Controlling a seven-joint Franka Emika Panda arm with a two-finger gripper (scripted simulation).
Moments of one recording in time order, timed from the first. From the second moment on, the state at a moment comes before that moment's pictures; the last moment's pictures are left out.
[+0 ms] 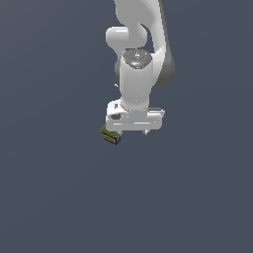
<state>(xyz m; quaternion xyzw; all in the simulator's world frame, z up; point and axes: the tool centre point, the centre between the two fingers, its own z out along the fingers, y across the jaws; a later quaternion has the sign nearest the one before) 0.006 0.026 0.189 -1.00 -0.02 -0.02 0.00</state>
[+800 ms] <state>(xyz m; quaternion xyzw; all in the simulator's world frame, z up) 0.012 -0.006 0.206 -1.00 -0.01 -0.03 -0.01</state>
